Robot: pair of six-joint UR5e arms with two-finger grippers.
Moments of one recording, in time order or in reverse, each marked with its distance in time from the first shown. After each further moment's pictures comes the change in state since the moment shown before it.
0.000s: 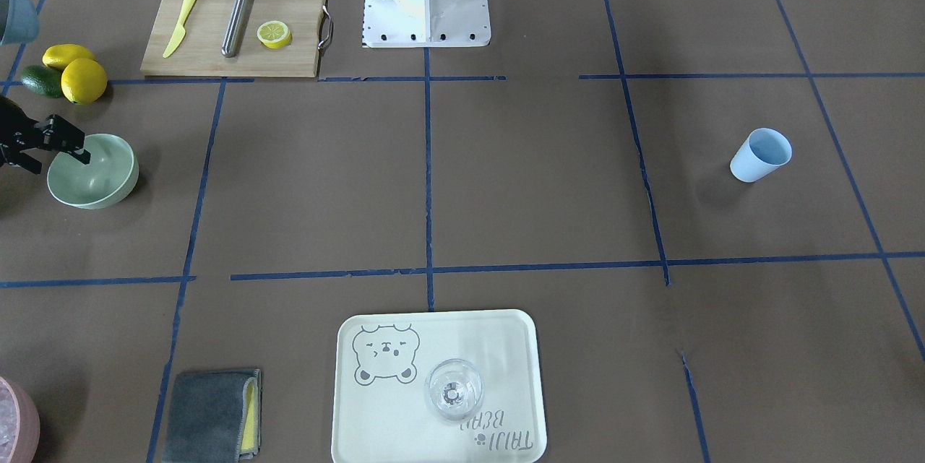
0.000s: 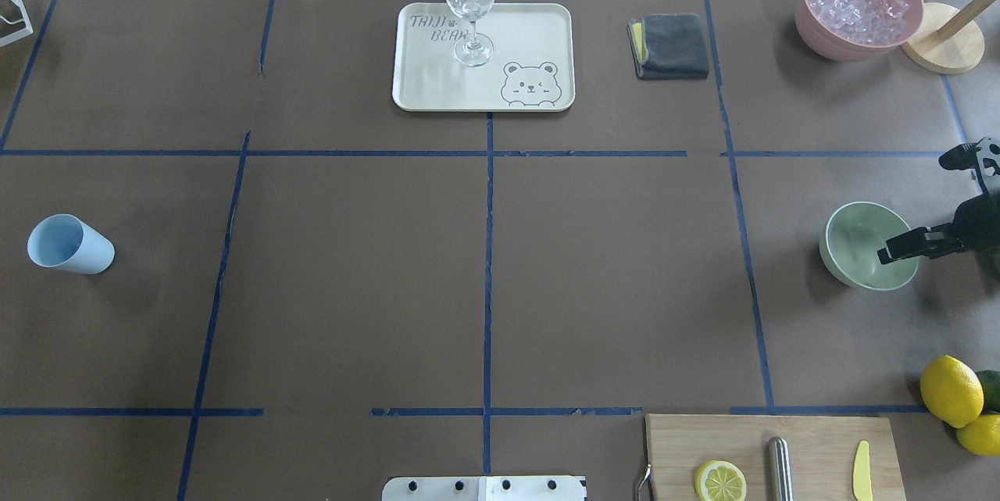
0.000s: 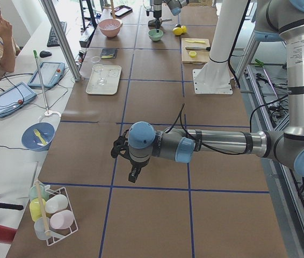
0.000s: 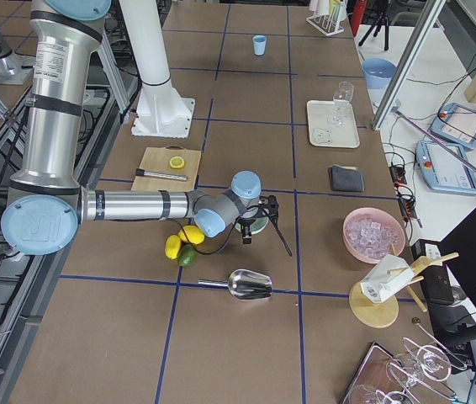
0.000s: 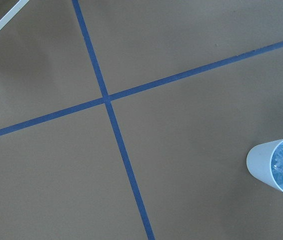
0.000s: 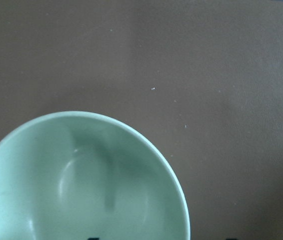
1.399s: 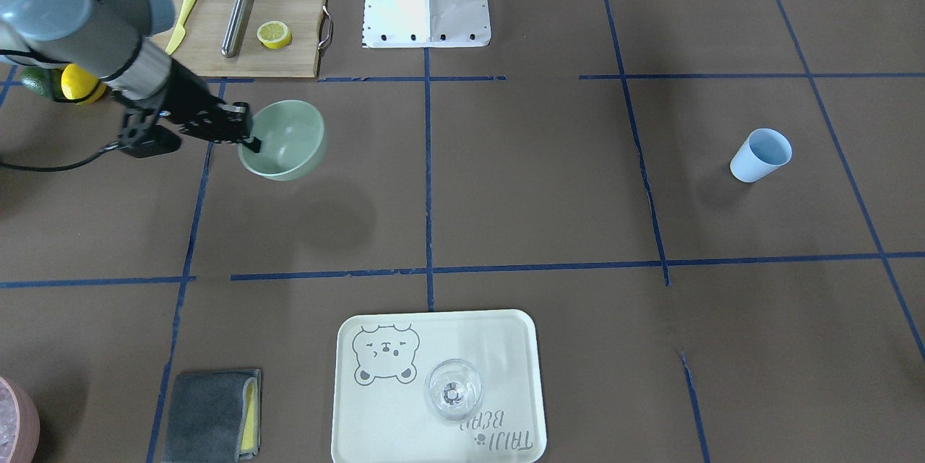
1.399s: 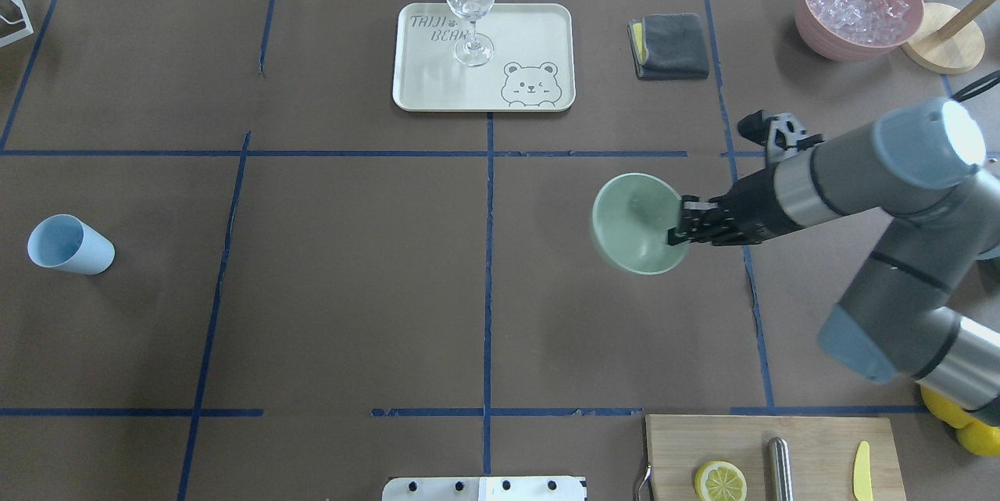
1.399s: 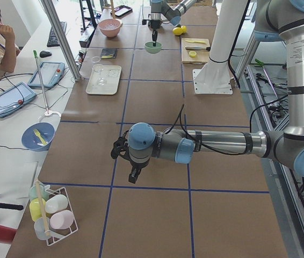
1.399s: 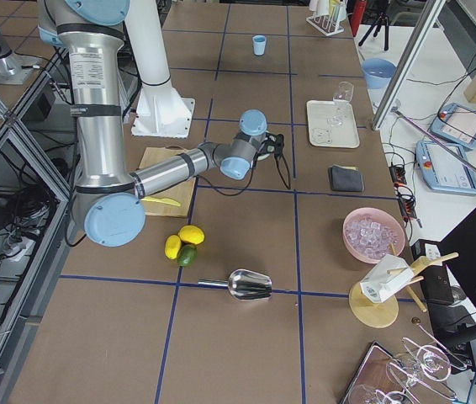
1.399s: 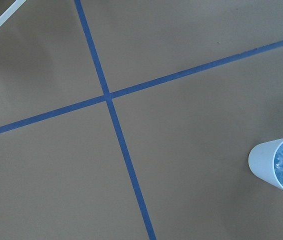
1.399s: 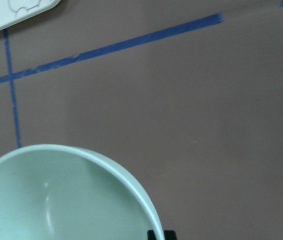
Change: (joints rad) left arm 0.000 0.000 0.005 -0.002 -0.001 0.000; right arm -0.355 0.398 0.167 0.013 -0.141 0.809
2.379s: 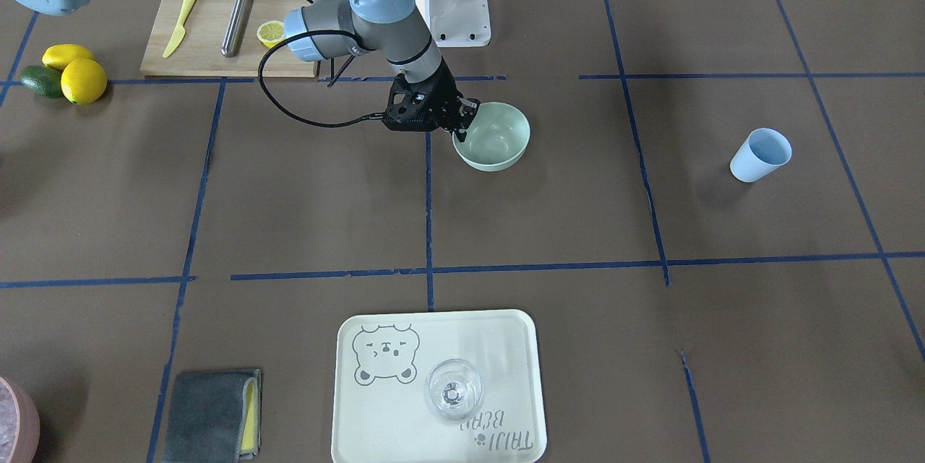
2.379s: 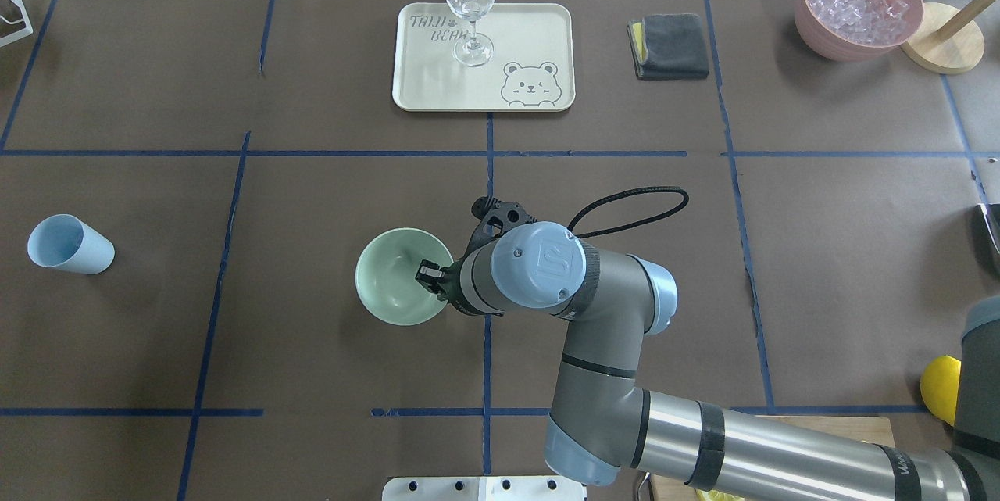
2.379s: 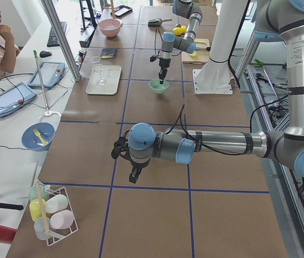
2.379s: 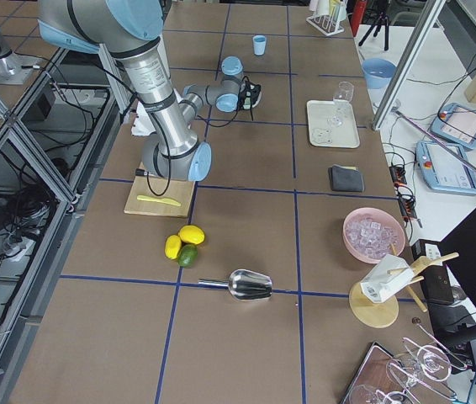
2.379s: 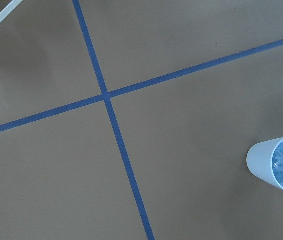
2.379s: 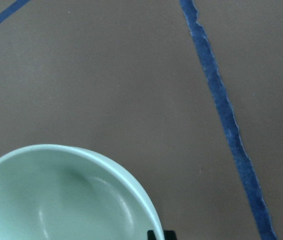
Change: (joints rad) left arm 0.001 0.003 -0.002 0.000 -0.005 0.000; right arm -0.307 0.482 -0.320 -0.190 -0.375 0.255
